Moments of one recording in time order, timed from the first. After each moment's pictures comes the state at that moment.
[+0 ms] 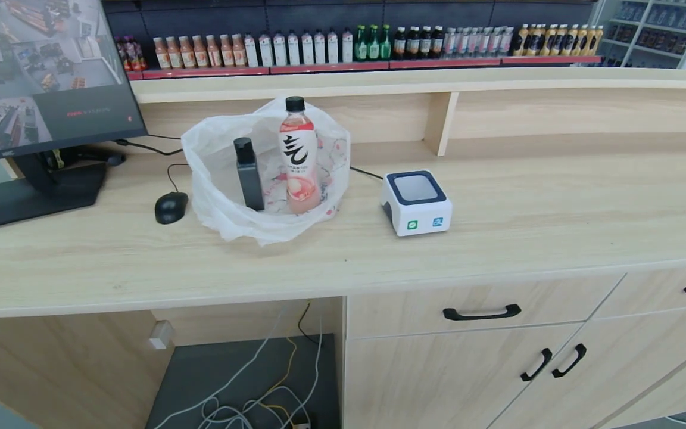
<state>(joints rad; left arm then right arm) 0.00 0.00 0.00 0.00 0.00 0.00 0.07 0.08 0.00 0.00 -0.03 0.00</state>
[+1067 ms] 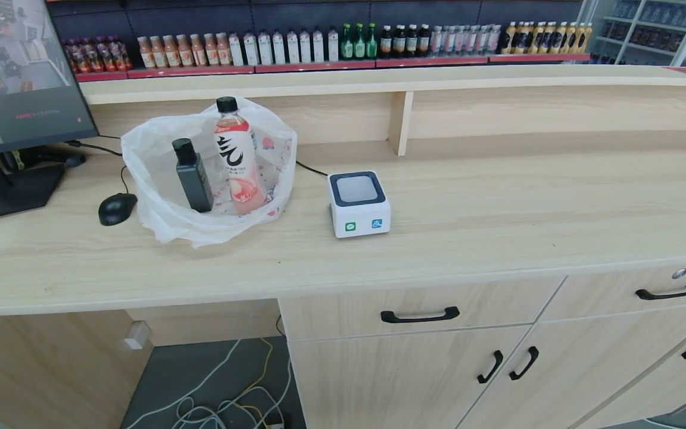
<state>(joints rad) 0.00 0.00 0.00 0.00 0.00 0.00 0.07 0.08 0.00 0.00 -0.03 0.00</state>
